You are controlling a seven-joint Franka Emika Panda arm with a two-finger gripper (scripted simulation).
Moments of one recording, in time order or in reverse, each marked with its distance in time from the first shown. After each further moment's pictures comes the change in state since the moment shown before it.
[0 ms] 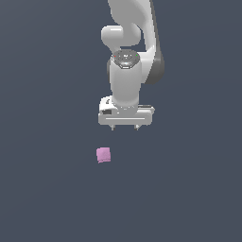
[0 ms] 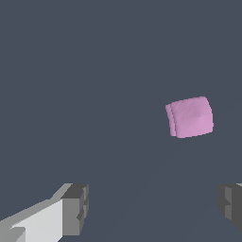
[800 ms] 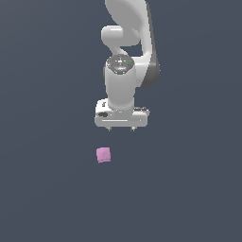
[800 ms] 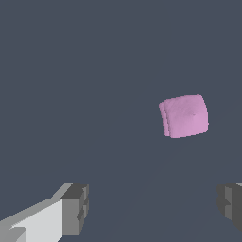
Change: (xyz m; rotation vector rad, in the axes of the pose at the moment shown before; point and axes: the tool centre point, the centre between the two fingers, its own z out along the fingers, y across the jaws) arm -0.001 0.015 0.012 -0.007 -0.007 -0.001
